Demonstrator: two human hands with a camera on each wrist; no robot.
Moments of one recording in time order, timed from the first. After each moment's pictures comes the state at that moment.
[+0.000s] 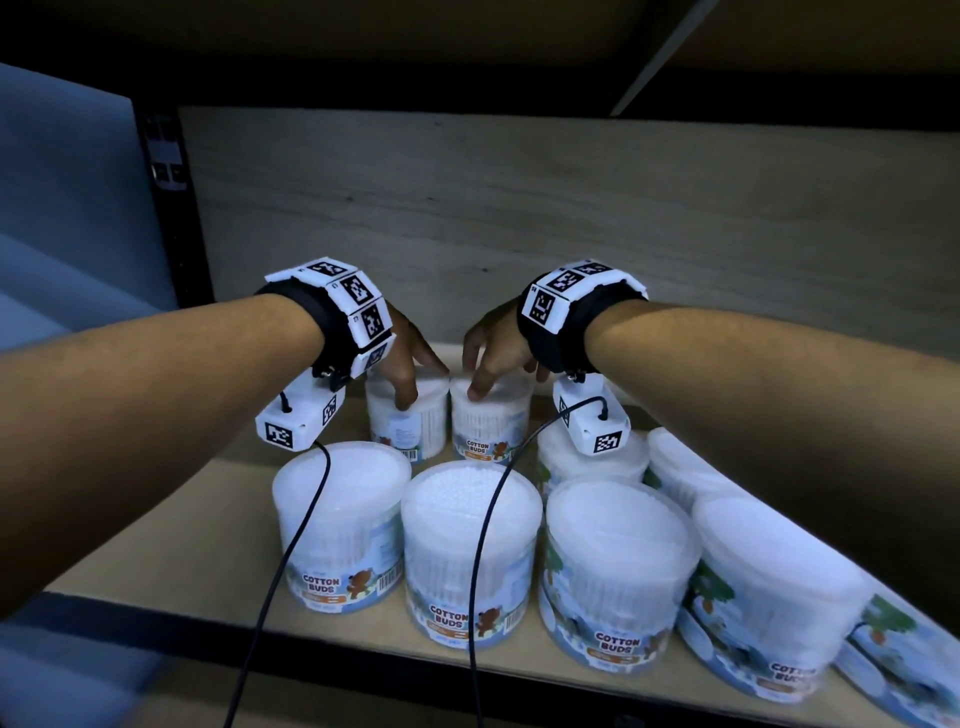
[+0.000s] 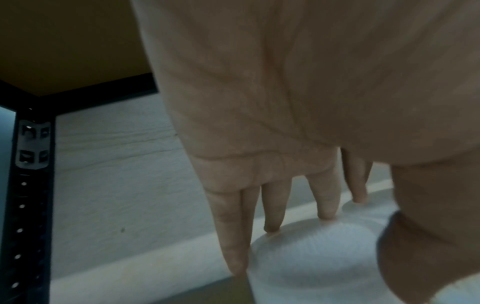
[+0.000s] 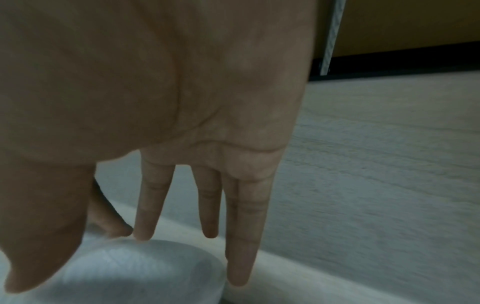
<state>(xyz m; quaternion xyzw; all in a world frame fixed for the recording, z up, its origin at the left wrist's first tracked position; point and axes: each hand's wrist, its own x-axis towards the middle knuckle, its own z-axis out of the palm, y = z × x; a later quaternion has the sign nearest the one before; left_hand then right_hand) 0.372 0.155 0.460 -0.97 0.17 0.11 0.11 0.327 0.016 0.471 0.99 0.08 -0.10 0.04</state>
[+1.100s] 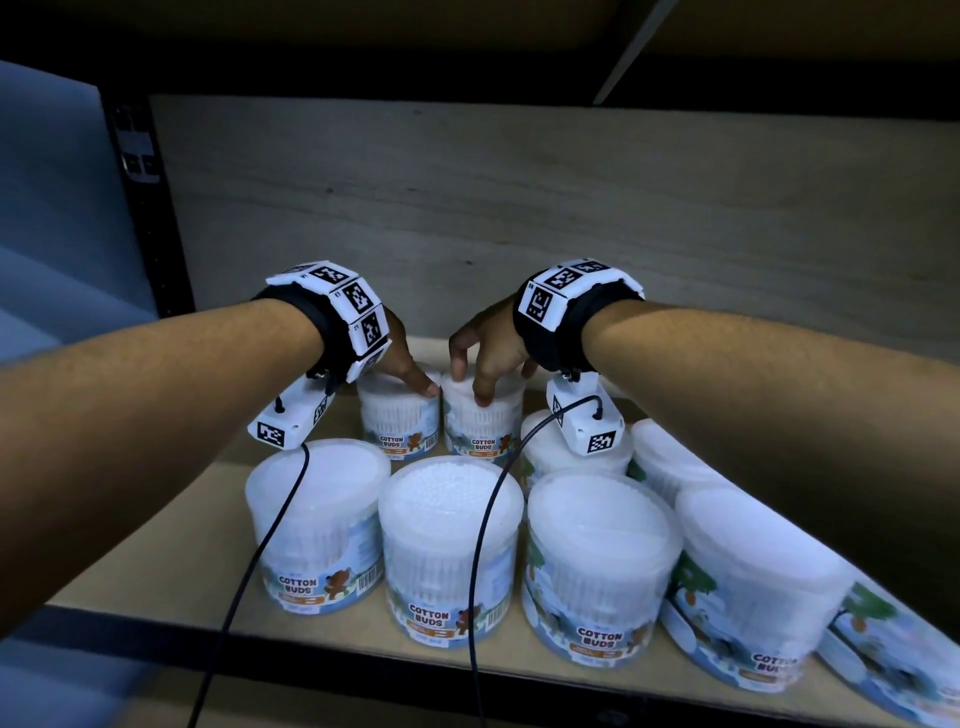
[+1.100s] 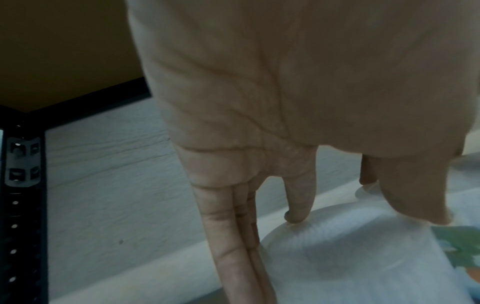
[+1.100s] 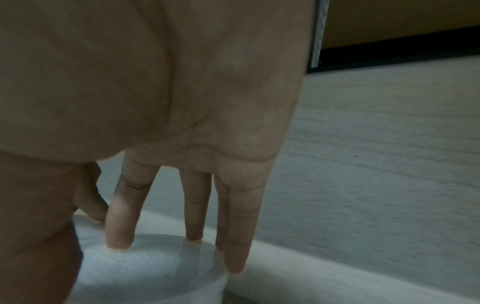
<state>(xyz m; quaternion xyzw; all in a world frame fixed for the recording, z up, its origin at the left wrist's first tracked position) 0.370 0.138 0.448 -0.99 0.08 0.06 0.06 0.339 0.001 0.461 0.99 0.08 -0.12 -0.03</state>
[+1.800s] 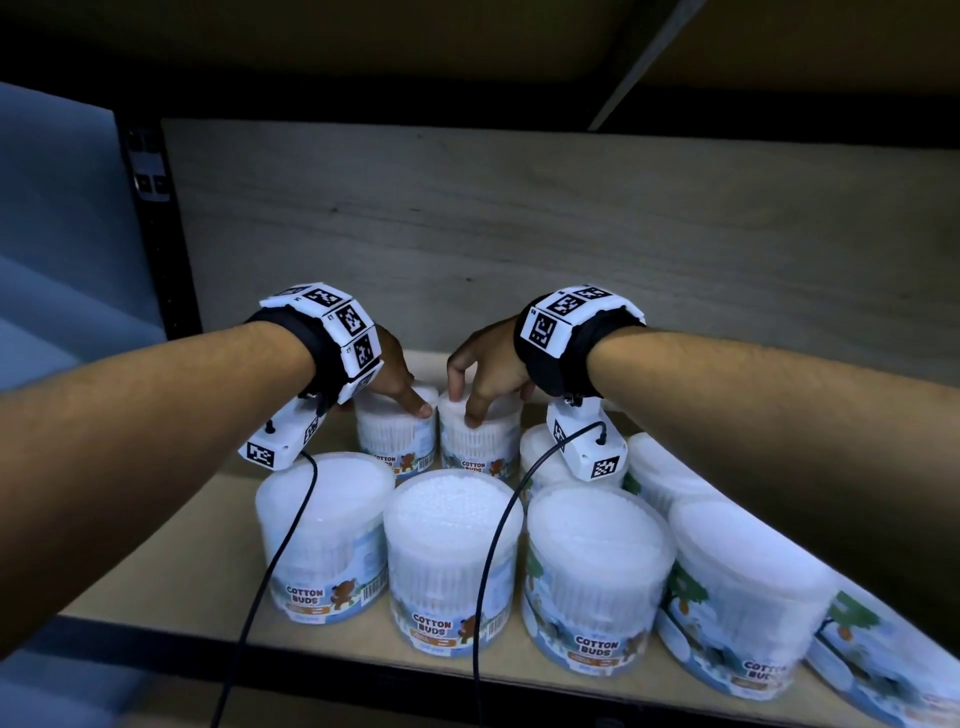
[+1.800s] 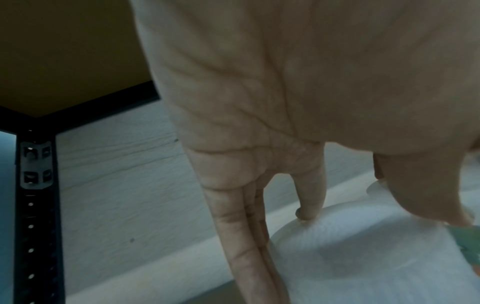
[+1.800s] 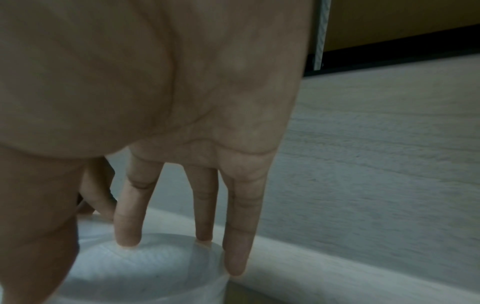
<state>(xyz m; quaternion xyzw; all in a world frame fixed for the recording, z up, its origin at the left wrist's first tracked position) 0.353 0.150 0.452 -0.99 0.11 0.09 0.04 0.331 0.002 0.460 0.99 0.10 -0.10 -0.03</state>
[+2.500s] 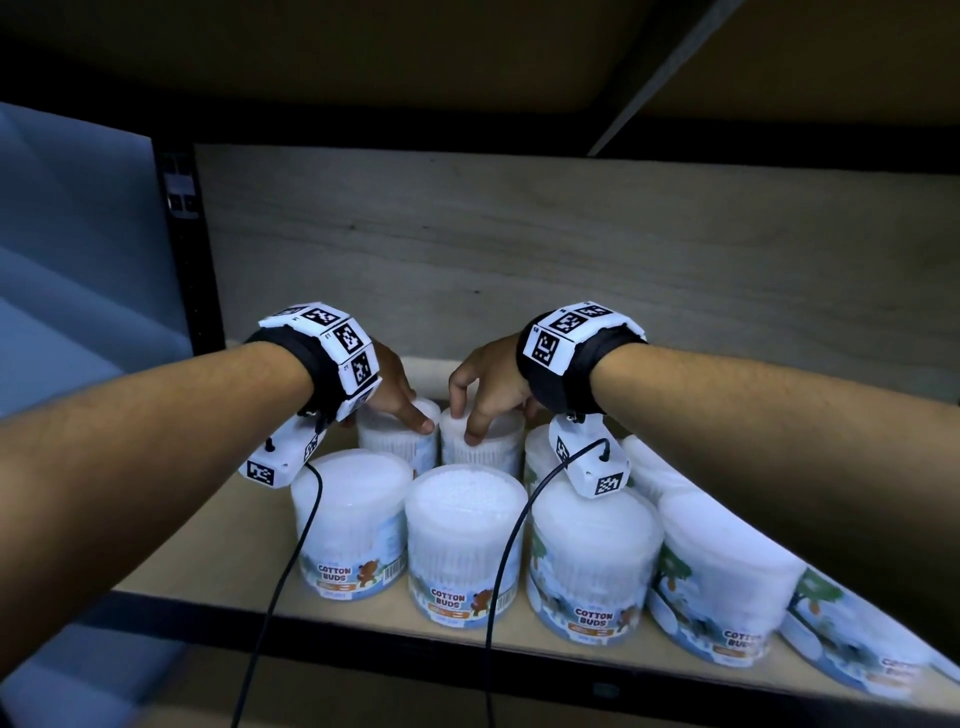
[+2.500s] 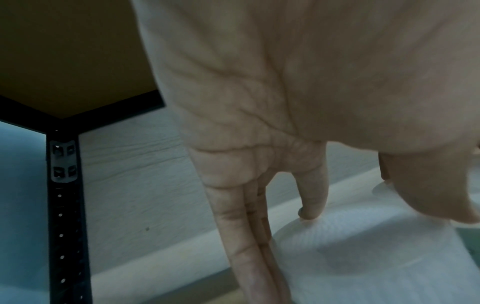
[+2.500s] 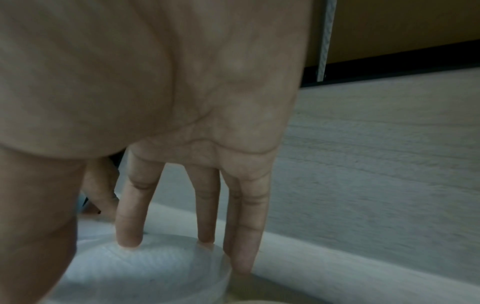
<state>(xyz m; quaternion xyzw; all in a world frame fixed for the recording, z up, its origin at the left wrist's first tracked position) 0.324 0.167 0.454 -0.99 0.12 0.10 0.04 0.297 0.015 0.463 0.99 0.10 -0.11 -0.03</state>
